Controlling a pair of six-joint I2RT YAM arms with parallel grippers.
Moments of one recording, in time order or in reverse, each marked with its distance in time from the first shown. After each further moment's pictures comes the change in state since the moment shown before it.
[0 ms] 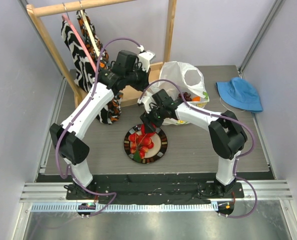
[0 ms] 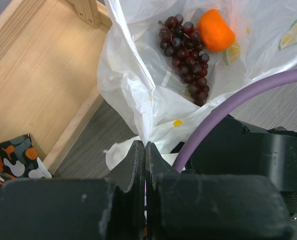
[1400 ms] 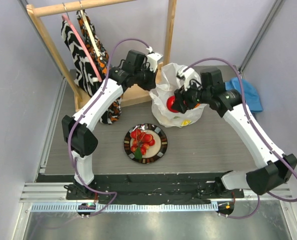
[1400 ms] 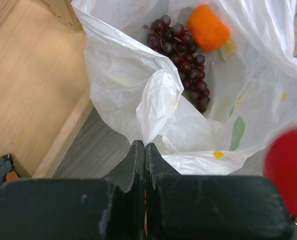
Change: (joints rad) left arm -0.015 0.148 0.107 -0.005 0.049 0.004; right arm -0.283 -0.514 0.084 -0.283 0.002 -0.007
